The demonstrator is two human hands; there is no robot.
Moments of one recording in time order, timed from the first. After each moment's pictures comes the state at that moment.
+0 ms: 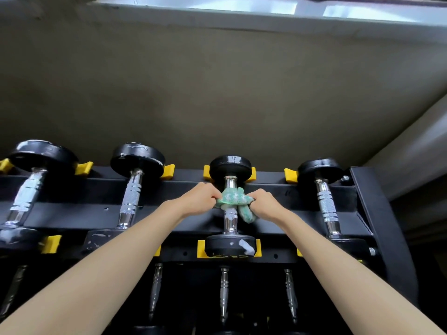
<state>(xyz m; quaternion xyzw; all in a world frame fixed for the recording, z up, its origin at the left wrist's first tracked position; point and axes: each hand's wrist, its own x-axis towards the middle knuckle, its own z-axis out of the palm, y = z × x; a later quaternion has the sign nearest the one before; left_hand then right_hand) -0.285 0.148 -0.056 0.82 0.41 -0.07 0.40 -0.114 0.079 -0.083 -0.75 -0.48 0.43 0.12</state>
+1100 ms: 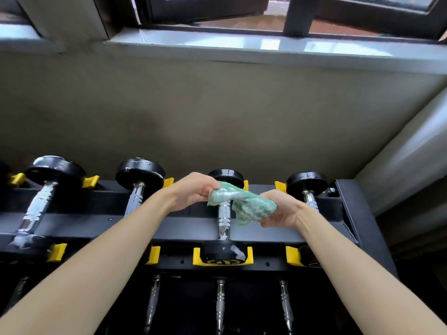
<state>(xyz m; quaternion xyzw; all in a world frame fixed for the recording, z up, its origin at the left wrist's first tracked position) -0.285 0.148 0.013 0.58 0.41 0.09 0.70 -0.080 0.050 -0.006 -0.58 -0.22 0.73 0.29</state>
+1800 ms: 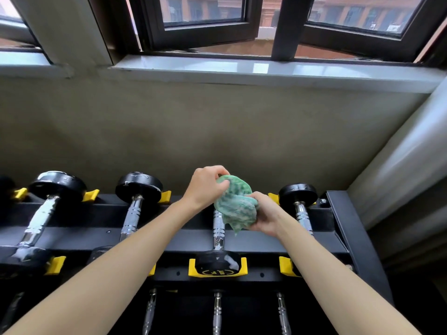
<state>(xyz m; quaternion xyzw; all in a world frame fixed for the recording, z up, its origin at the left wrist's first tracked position) -0.244 0.127 0.049 0.80 0.45 0.26 0.30 -0.103 0.057 0.003 -0.58 -0.12 0.68 0.43</state>
